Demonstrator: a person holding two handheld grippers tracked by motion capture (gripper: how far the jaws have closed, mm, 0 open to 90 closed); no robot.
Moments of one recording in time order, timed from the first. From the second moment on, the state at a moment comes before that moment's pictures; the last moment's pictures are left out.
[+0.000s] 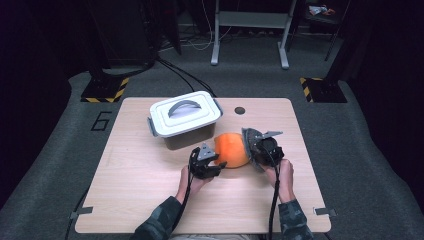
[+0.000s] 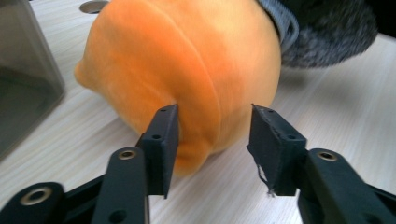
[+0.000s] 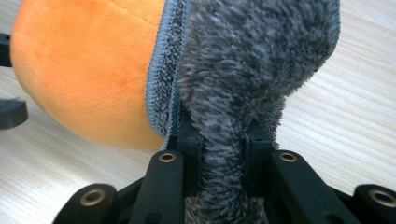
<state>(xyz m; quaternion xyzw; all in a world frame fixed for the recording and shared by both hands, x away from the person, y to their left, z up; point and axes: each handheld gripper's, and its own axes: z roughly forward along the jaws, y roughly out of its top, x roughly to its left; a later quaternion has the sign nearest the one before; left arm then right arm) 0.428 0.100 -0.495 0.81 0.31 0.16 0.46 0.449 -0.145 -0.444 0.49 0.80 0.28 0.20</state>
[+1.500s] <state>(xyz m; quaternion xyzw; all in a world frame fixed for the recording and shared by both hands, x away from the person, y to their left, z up) 0.420 0.089 -0.473 0.83 0.25 0.19 0.46 0.432 -0.110 -0.396 0.42 0.81 0.35 0.19</state>
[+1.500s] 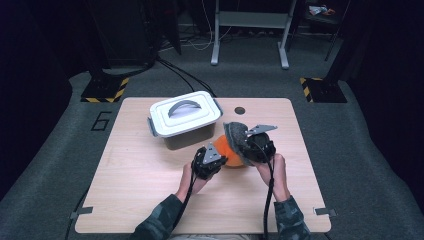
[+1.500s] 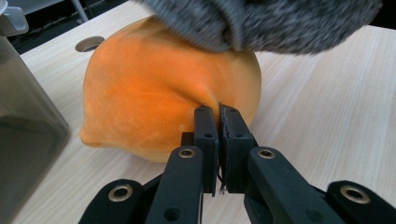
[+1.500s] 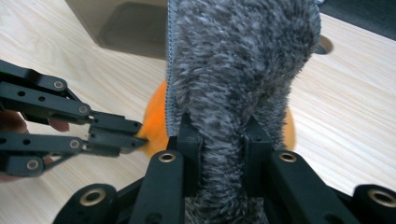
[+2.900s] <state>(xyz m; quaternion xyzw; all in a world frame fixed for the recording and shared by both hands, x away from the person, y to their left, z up) 0.428 0.101 -0.484 0.83 0.28 0.18 0.46 0.473 -0.159 -0.488 0.53 0.80 0.22 0.16</state>
